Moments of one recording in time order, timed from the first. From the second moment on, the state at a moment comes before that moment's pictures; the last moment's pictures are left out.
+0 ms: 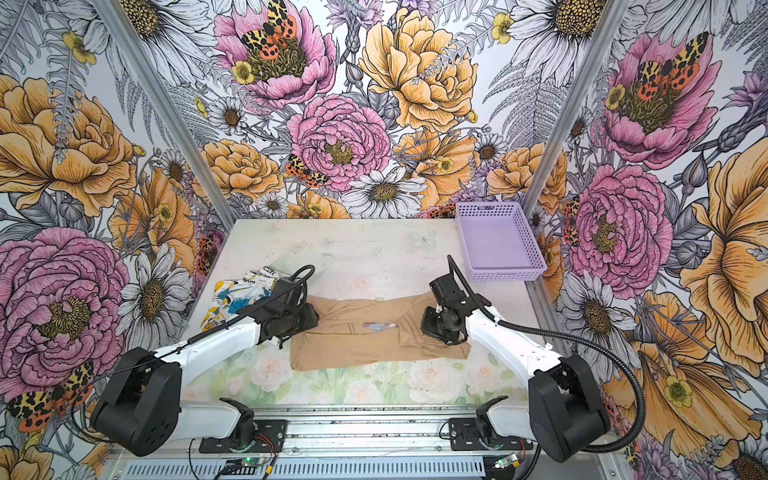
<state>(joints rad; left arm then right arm) -0.42 1.34 0.69 -0.37 -0.01 -0.69 0.39 1.36 0.82 -0.74 -0.19 0.68</state>
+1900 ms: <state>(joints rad) -0.34 1.77 1.01 -0.37 -0.01 -0.61 0.14 1.93 1.28 -0.67 0.04 0.41</state>
